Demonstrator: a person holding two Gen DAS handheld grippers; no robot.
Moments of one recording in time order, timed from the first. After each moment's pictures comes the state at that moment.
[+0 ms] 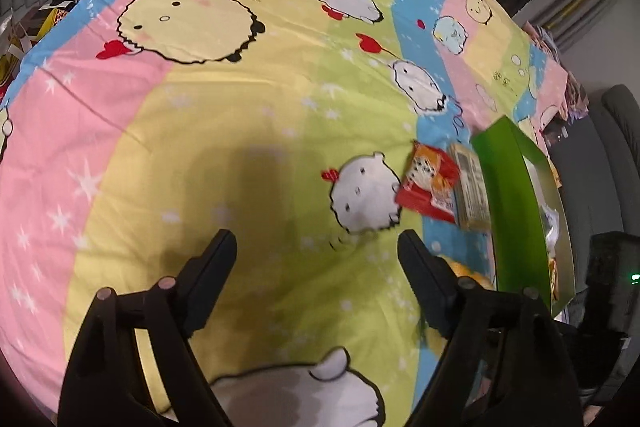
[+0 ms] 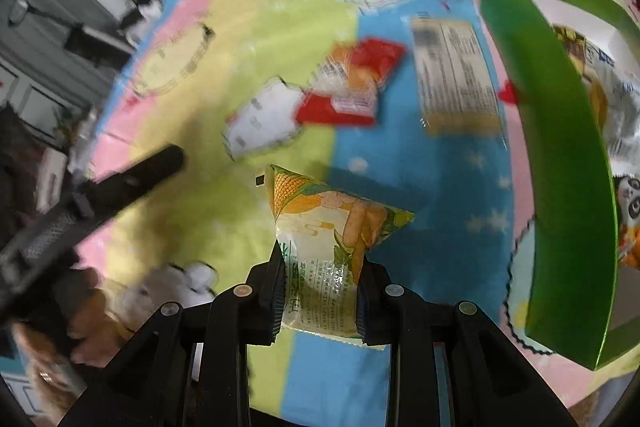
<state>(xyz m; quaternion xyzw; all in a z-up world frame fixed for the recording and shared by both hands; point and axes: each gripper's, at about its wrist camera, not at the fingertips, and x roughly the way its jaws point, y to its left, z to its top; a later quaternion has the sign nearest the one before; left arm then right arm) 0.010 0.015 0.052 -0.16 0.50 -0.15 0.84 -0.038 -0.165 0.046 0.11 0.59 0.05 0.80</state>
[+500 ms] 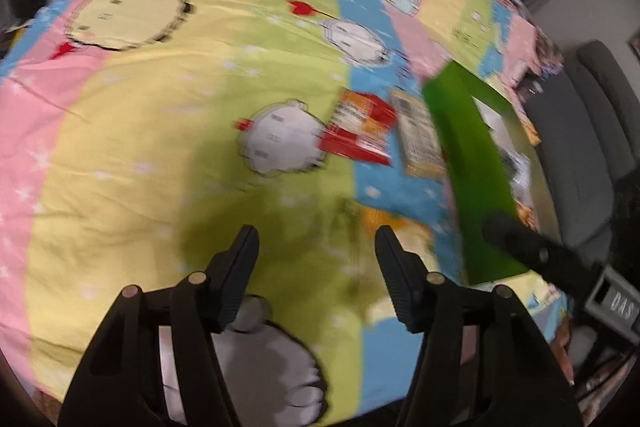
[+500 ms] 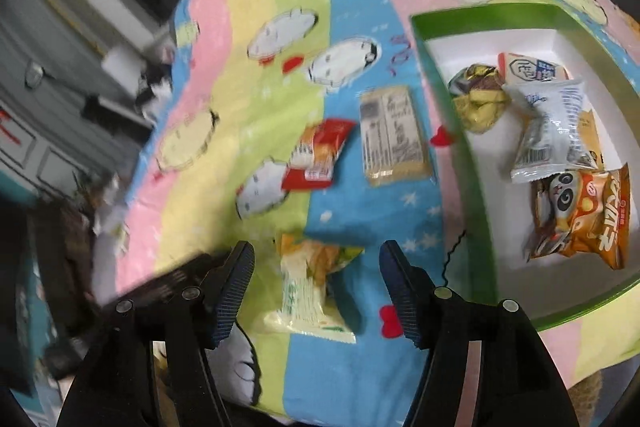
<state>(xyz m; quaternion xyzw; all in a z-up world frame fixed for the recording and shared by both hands) -0.017 -0.041 0.056 -0.13 0.52 -0.23 0.81 -0.071 -0.215 0.099 0.20 0.47 0.05 0.86</state>
